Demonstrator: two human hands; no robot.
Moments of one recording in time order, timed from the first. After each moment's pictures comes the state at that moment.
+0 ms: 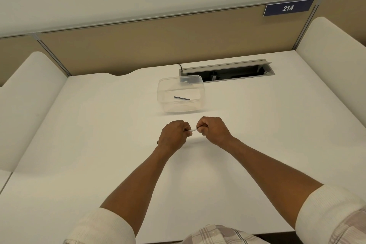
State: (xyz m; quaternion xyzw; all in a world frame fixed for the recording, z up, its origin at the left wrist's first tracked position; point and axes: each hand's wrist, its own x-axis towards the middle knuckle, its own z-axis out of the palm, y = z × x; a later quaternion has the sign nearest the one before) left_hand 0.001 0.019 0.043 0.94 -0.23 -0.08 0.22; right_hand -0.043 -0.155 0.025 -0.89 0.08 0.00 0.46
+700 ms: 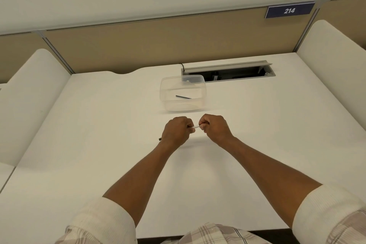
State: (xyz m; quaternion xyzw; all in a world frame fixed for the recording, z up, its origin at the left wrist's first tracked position) left_hand -0.003 0.015 0.057 0.95 -0.23 -0.08 0.21; right_hand -0.049 -0.146 0.036 -0.88 0.12 -0.02 0.45
